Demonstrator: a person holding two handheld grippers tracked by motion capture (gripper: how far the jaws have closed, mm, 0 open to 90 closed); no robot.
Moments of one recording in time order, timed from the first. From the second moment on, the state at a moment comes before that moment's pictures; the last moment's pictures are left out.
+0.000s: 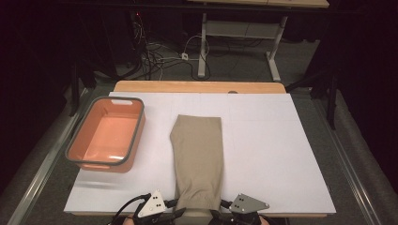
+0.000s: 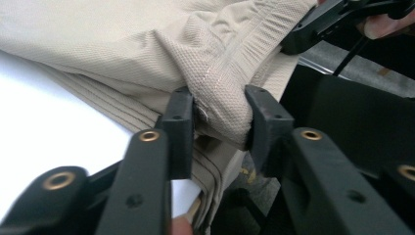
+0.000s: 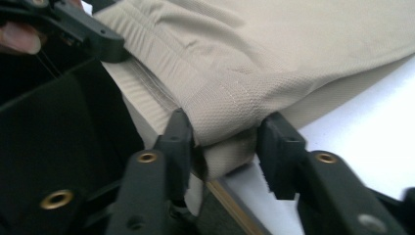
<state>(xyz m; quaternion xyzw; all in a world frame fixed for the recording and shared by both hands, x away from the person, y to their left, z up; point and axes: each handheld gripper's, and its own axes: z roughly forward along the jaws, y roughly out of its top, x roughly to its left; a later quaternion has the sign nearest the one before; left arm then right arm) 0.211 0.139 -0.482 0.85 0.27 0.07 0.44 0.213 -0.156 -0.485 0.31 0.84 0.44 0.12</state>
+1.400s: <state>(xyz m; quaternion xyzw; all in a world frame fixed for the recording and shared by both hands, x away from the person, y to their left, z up) 0.306 0.146 -0.445 0.81 0.35 0.12 0.45 0.264 -0.183 -0.457 0.36 0.79 0.46 0.20</state>
